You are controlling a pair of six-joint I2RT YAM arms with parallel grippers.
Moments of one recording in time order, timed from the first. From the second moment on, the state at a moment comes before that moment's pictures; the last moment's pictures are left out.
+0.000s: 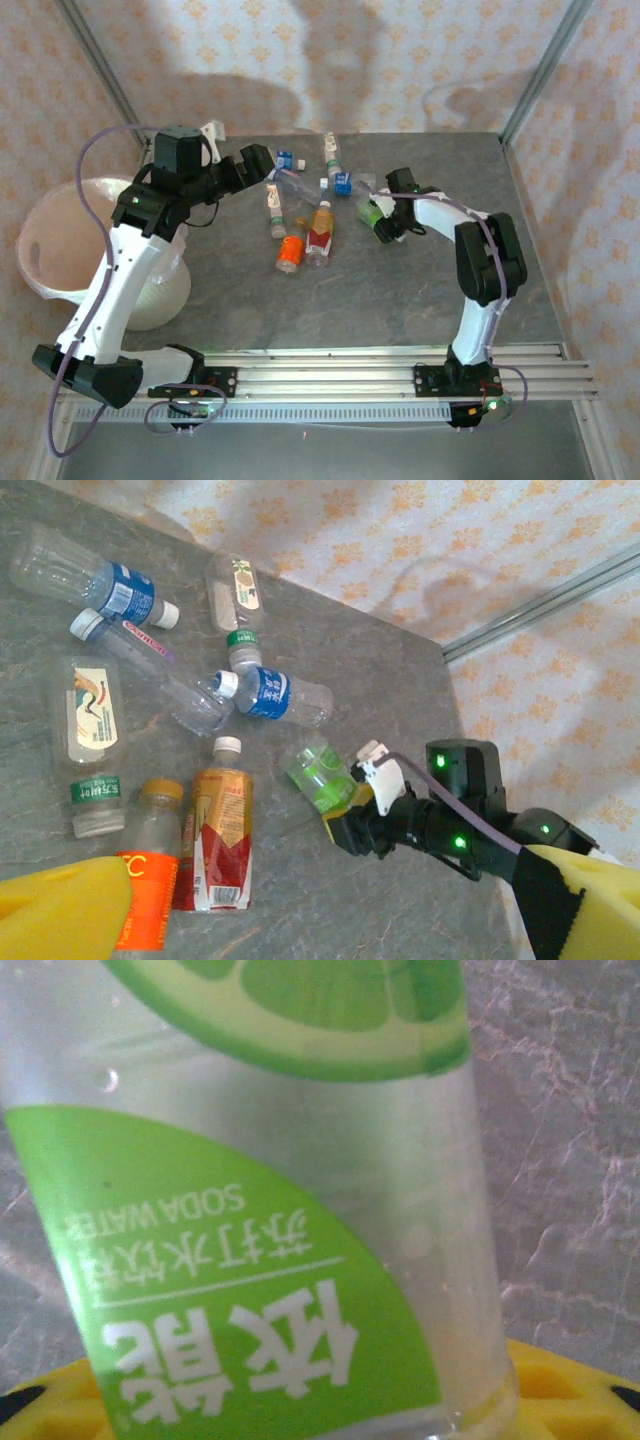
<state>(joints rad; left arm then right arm) -0.26 1.25 1.53 -0.80 0.24 -0.68 0.30 1.86 1.24 -0.58 -0.02 -0.31</state>
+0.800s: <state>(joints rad) -0.54 1.43 1.52 -0.67 0.31 -0.66 0.57 1.20 0.91 -0.27 -0.32 0.16</state>
